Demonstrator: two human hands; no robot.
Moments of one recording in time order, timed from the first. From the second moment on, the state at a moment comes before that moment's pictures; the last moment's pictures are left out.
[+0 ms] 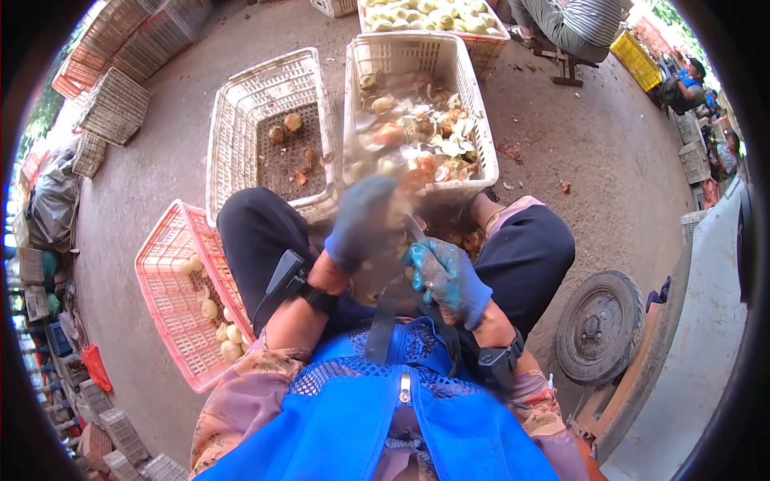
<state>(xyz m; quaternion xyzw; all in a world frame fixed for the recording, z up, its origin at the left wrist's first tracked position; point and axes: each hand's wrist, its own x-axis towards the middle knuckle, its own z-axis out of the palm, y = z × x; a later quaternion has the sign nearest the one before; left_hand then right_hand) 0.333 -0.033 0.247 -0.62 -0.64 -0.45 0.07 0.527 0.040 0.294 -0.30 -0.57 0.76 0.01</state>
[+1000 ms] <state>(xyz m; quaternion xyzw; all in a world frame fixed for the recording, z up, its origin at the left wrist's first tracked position) 0.355 -0.022 0.246 -0.57 -0.65 -0.51 -0.03 0.537 0.046 0.303 -0.32 -0.49 0.81 0.02</state>
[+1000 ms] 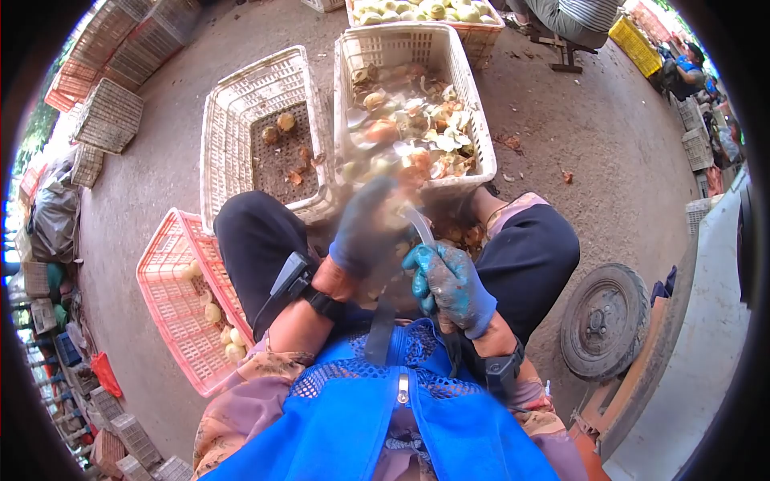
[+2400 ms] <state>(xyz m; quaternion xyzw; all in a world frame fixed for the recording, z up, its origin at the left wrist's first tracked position) 0.347 -0.021 0.258 -0.62 -0.63 -0.45 -0.07 0.537 0.055 0.295 -0.25 -0.90 0.35 0.11</state>
